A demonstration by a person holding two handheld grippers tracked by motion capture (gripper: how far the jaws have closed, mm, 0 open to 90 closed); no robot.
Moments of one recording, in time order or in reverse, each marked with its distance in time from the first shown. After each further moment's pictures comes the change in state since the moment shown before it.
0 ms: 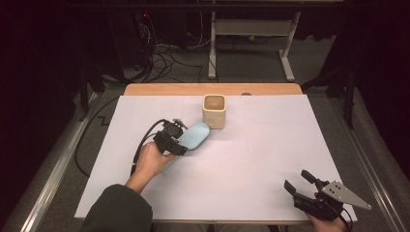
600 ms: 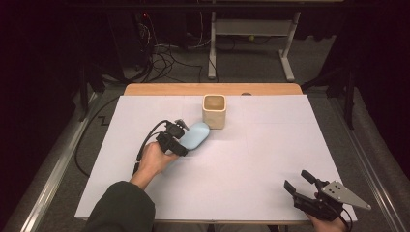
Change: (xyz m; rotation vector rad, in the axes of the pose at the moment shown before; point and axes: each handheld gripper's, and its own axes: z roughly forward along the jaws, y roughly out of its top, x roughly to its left) left arm 0.007 0.005 0.022 0.062 -0.026 -0.002; right arm 0.000 0.000 0.000 0.003 -0.004 -0.006
